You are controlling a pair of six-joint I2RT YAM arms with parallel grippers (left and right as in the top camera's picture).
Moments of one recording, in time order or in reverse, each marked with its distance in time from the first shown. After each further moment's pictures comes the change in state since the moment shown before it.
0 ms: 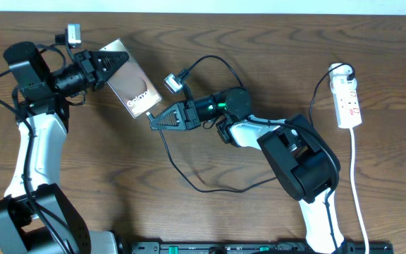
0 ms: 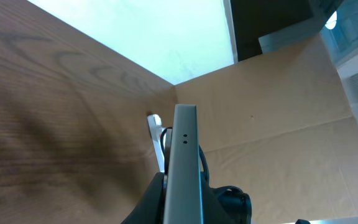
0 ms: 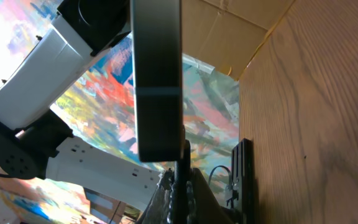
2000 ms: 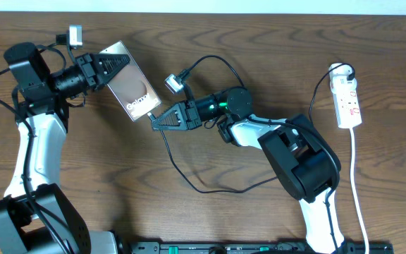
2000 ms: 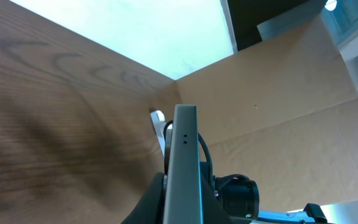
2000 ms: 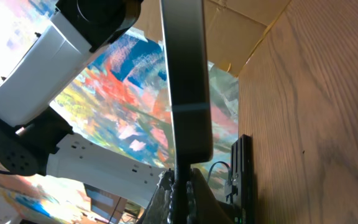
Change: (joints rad) left arm 0.000 0.000 0.000 -0.034 0.031 0.109; right arm -0.009 0.000 0.000 0.001 -0.021 0.004
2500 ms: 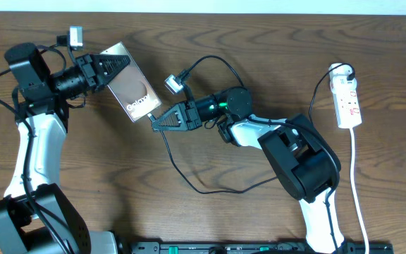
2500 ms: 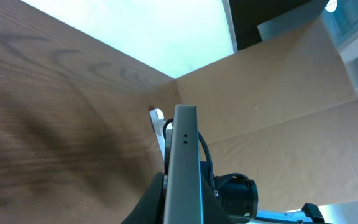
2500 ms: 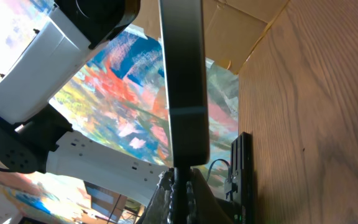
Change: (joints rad) left arm 0.000 0.000 0.000 -0.022 0.004 0.003; right arm 0.000 0.000 0.000 0.000 -0.010 0.000
